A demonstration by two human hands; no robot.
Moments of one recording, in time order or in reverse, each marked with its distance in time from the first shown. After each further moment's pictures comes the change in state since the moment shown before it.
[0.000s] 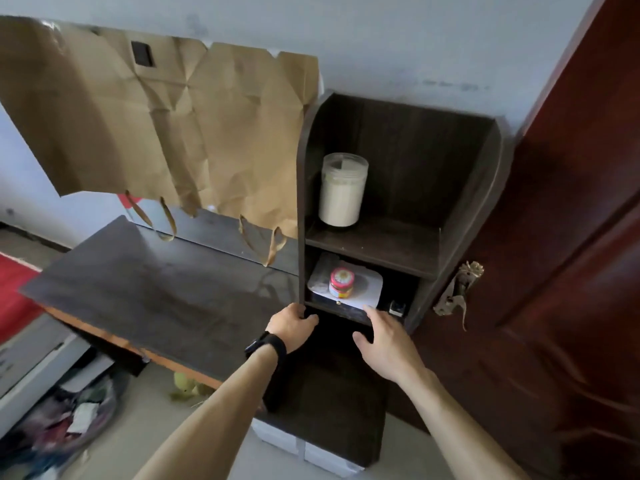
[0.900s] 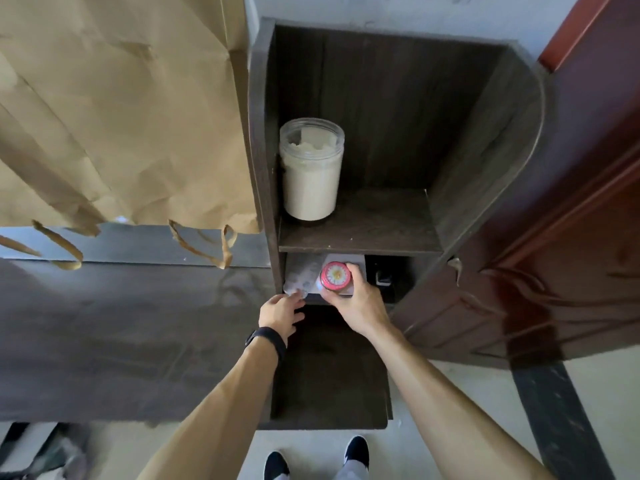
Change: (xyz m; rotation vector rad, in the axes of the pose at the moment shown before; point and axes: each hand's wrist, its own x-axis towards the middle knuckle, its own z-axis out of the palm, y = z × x) left_hand 0.110 -0.001 0.014 -0.793 -0.242 -0.328; right_hand 0.096 -0.019 0.051 0.327 0.214 0.346
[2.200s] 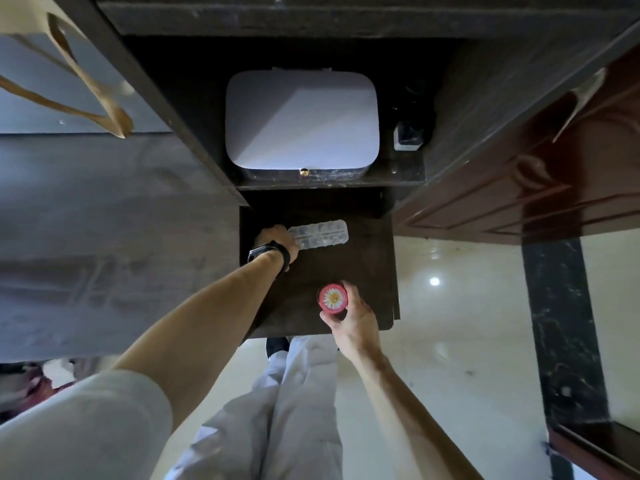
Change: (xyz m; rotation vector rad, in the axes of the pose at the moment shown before) left_hand 0.155 -0.133 0.032 1.320 0.013 -0.057; right_hand -0.112 0.204 0.171 -0.016 -0.146 0.419
